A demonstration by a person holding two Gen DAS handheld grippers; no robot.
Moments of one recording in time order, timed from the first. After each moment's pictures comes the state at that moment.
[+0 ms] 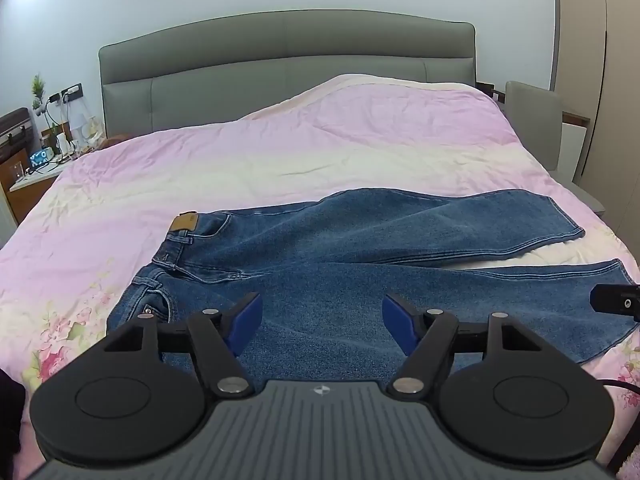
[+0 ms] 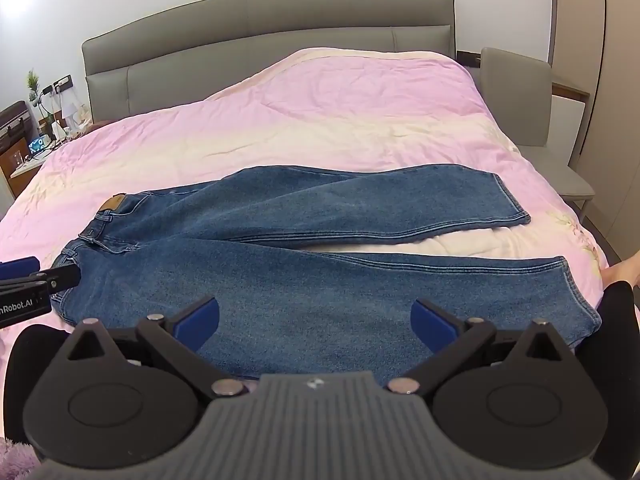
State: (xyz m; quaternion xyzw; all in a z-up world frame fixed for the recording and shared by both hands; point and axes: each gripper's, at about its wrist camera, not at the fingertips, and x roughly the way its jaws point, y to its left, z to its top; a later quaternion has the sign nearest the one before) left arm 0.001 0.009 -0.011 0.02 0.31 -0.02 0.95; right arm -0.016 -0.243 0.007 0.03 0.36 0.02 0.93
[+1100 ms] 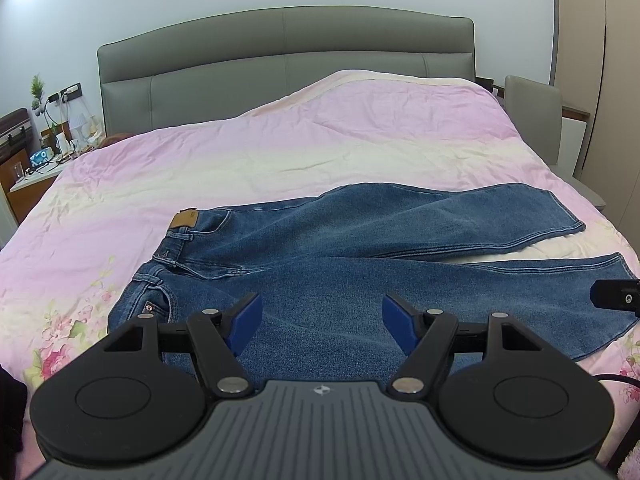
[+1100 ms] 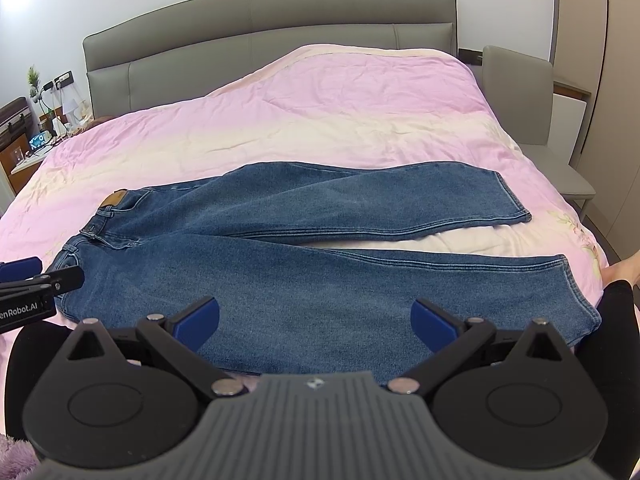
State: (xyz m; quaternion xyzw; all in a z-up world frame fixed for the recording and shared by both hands) left arm -0.002 0.006 -0.008 0.03 0.32 -0.02 0.95; right arm -0.011 -0.238 0.008 0.03 0.37 0.02 0.93
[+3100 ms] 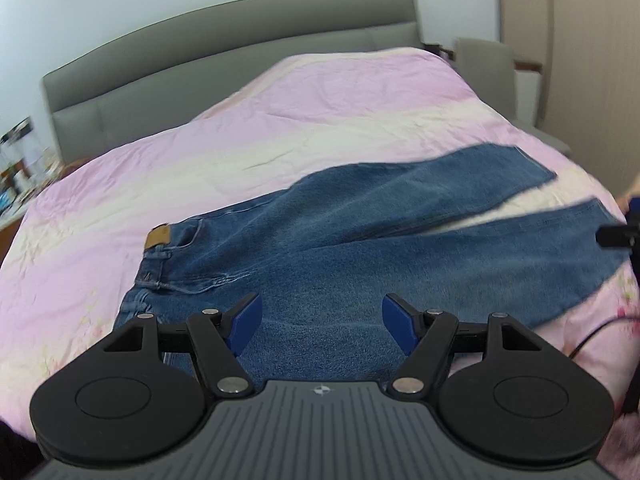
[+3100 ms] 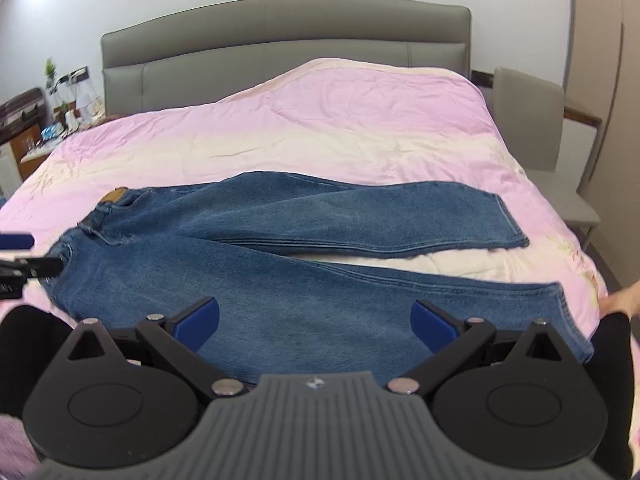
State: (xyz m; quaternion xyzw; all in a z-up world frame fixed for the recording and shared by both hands) left arm 0.014 0.010 -0.005 0.12 0.34 -0.11 0.93; right arm -0.007 -0.271 -0.001 -0.01 0.34 0.05 0.94
